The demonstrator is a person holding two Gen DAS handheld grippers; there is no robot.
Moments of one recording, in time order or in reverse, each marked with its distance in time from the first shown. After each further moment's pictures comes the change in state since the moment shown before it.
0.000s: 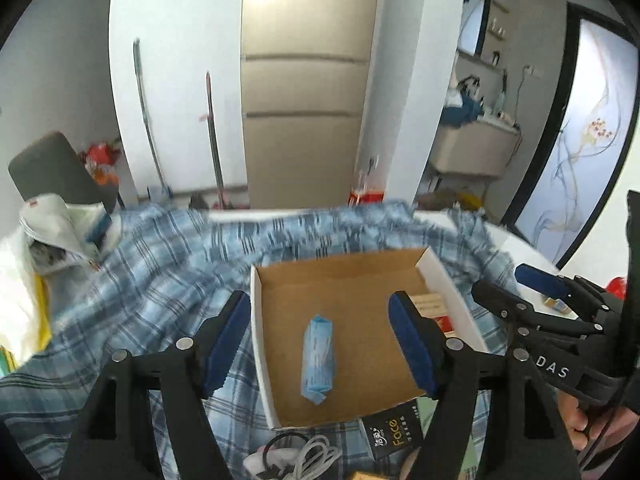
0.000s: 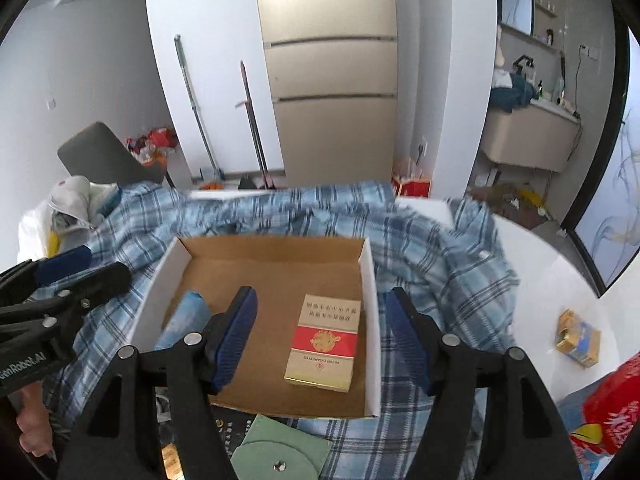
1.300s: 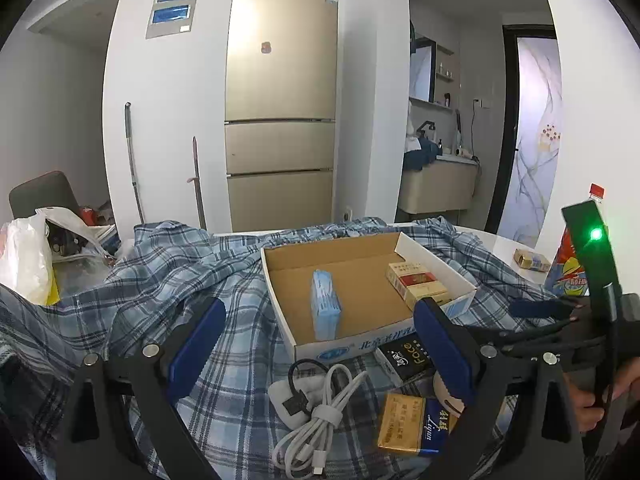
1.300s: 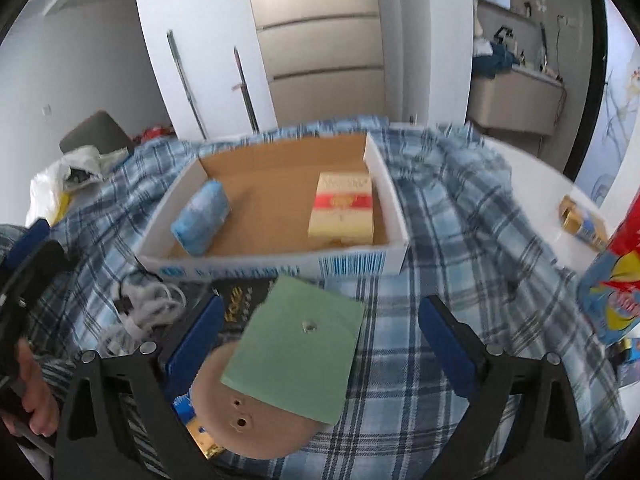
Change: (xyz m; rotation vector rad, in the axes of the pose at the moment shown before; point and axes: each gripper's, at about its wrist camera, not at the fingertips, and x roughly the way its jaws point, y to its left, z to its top) left arm -0.059 0.026 -0.129 0.103 -0.274 -0.087; right arm -0.013 0.021 -0.122 0.076 0.057 -0.003
